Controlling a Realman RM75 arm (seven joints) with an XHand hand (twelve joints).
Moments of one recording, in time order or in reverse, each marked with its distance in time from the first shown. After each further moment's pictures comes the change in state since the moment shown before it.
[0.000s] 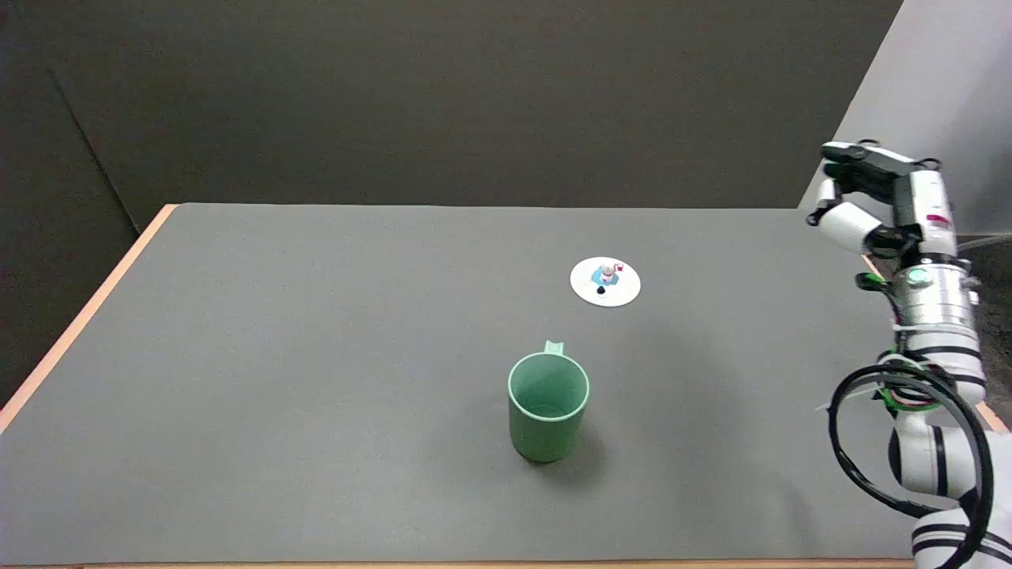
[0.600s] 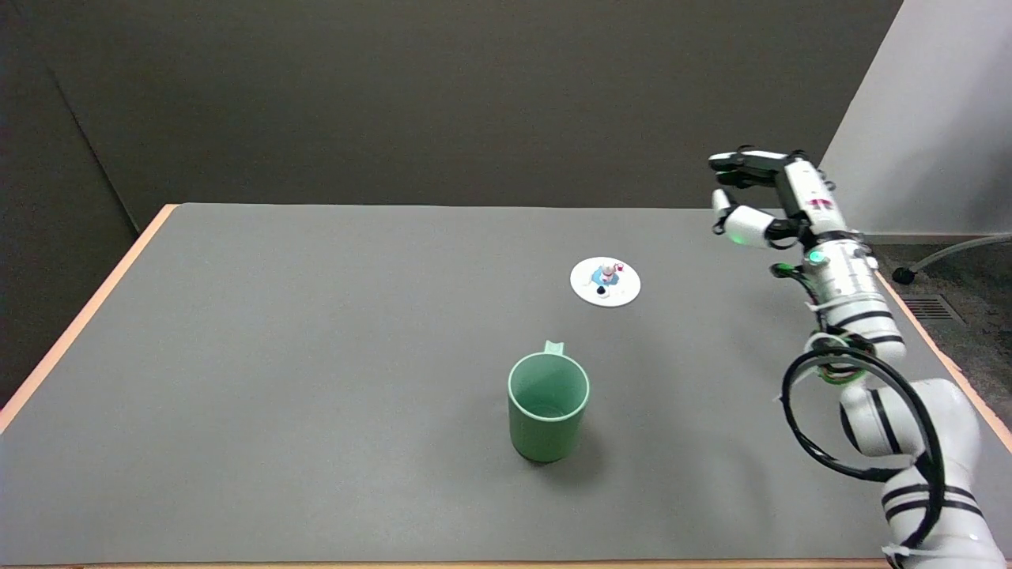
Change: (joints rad) arm 0.047 0.110 -0.256 0.074 -0.108 0.063 -0.024
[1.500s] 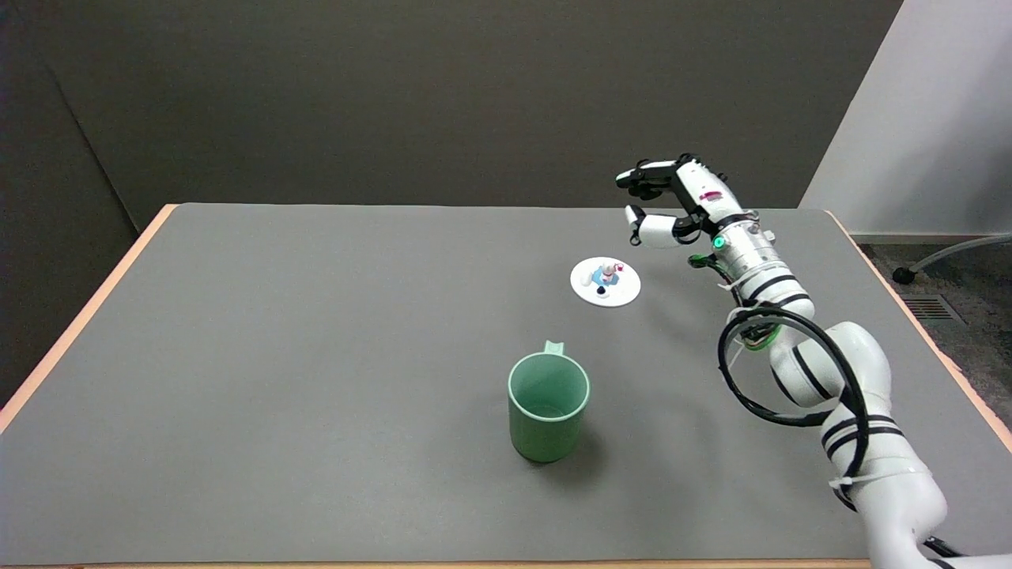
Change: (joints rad) arm 0.212 0.076 -0.262 0.248 -0.145 0.025 -0.010
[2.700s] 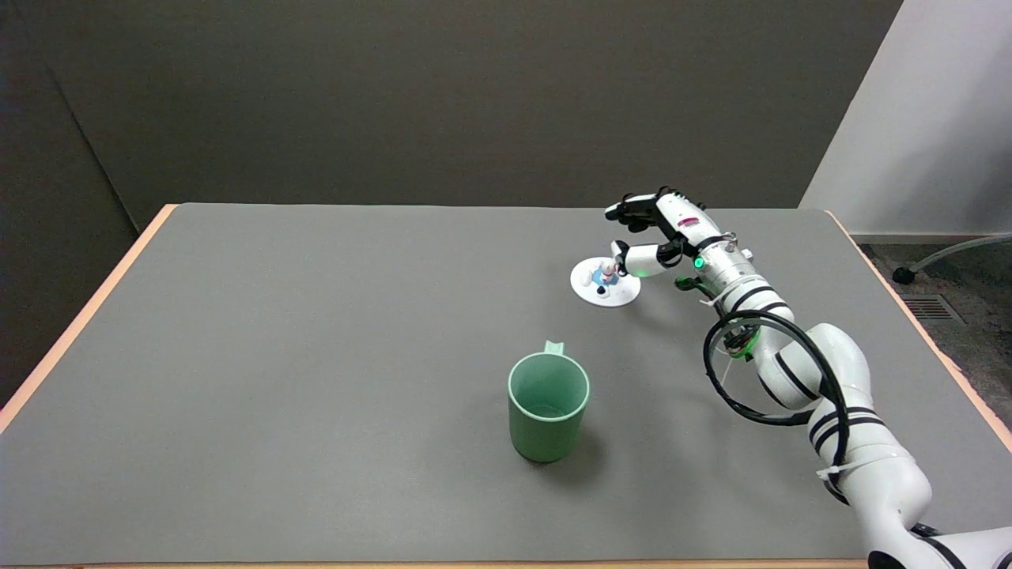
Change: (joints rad) arm 0.052 0.019 -0.066 0.154 -0.055 0.023 -0.002
